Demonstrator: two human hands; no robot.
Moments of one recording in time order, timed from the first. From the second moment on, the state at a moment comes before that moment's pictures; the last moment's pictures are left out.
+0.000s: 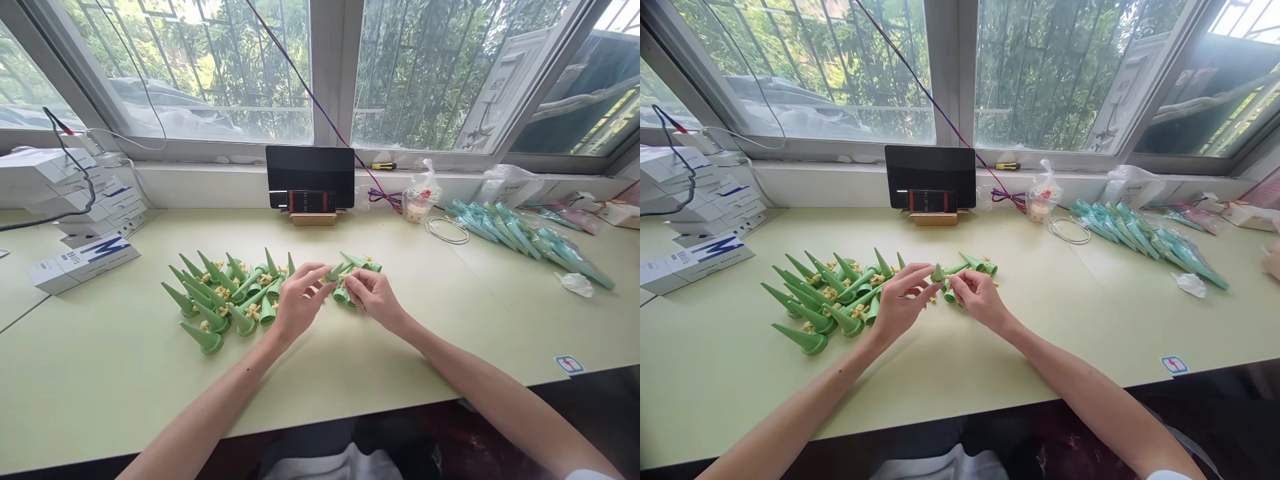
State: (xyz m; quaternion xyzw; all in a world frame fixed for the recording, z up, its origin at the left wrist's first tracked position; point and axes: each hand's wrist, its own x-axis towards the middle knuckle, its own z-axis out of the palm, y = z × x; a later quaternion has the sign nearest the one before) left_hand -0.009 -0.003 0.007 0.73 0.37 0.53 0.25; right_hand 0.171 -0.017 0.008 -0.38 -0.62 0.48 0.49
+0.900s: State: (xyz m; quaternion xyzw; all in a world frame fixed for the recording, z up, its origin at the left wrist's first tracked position) left_hand -0.006 -0.004 0.006 0.73 0.43 0.47 0.25; right_hand 0.200 0.006 0.004 -0.34 -0.82 0.08 0.45
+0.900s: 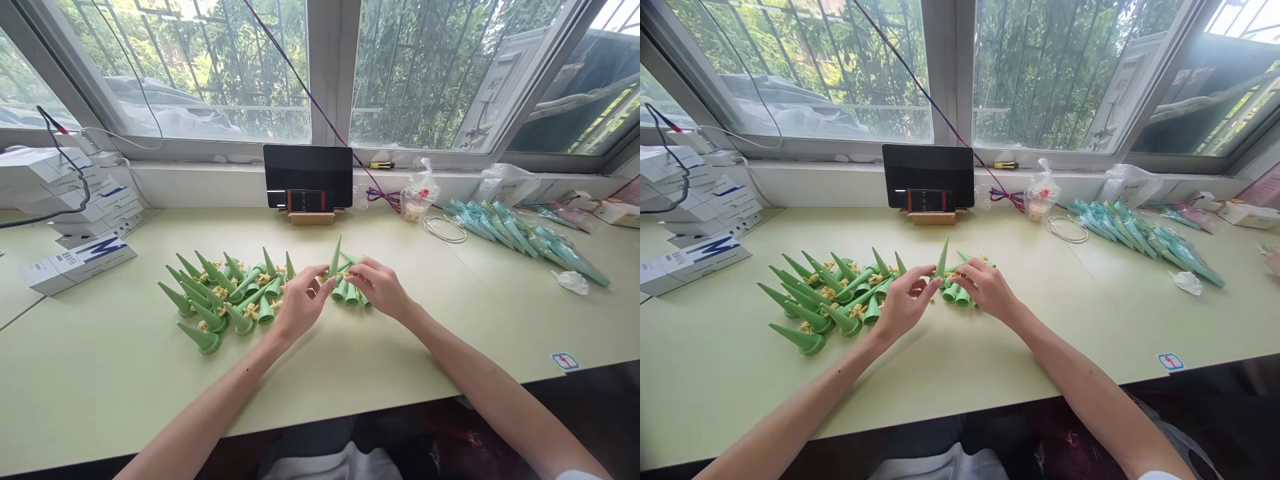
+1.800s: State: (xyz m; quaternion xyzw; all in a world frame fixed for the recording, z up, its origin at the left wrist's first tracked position) left_hand -0.005 -0.004 -0.005 0.74 0.40 0.48 0.25; right_hand 0.191 0.000 -0.001 -0.36 -0.79 0.13 0.49
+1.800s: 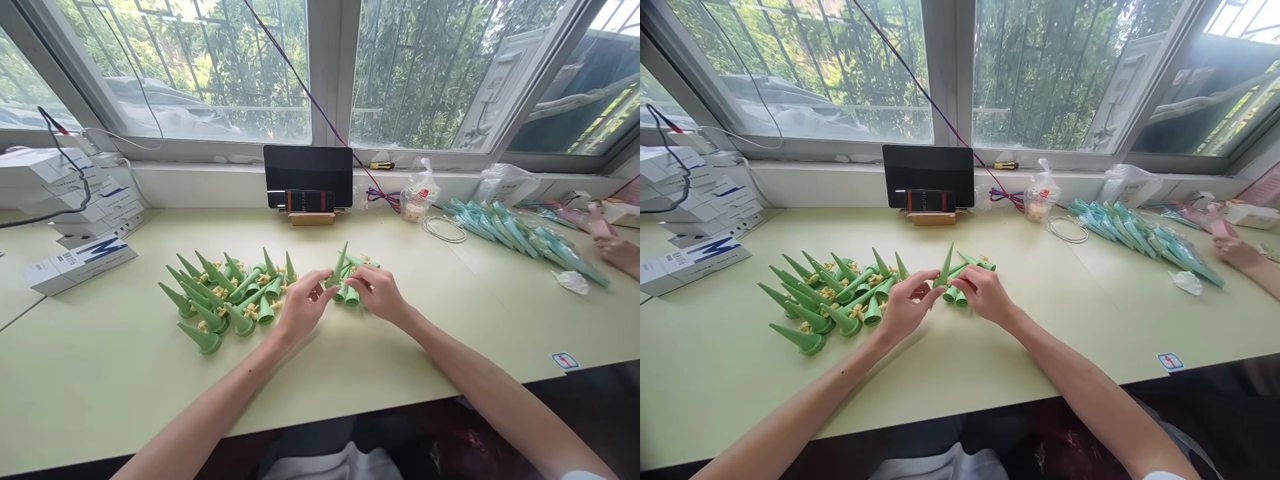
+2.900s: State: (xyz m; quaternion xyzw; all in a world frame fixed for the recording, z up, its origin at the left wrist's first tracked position) left_hand -0.001 -0.011 0.008 0.69 0.43 0.48 0.32; right_hand 0.186 -0.007 0.011 -0.44 -0.71 0.30 0.47
